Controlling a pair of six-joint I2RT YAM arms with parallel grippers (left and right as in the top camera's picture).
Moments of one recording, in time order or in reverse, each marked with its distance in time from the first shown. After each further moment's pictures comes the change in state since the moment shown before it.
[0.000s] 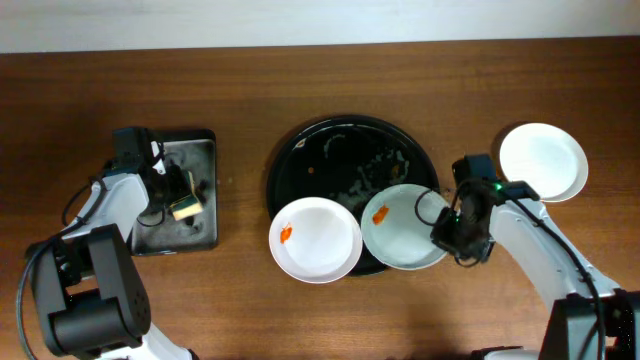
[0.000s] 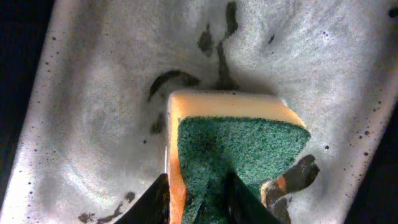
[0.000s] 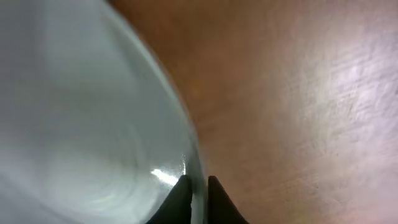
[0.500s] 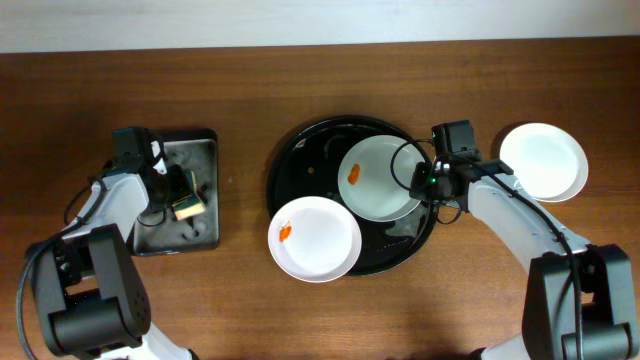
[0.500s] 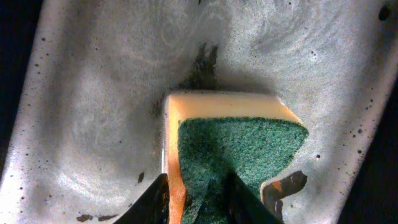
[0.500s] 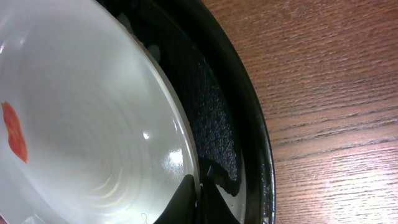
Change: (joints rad) left arm 0.000 0.000 0.000 0.000 0.028 0.000; right arm 0.074 0.166 0.115 0.390 0.036 -0.145
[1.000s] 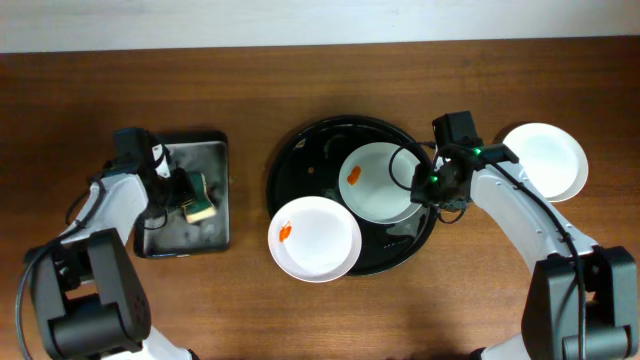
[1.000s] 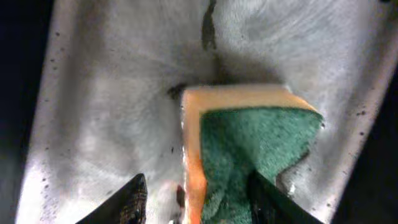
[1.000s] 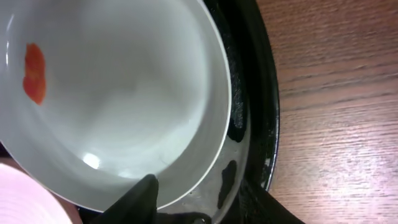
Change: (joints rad) left arm 0.000 -0.024 0.002 -0.078 0.062 0.025; right arm 0.000 0.006 0.114 -0.254 -0.074 -0.042
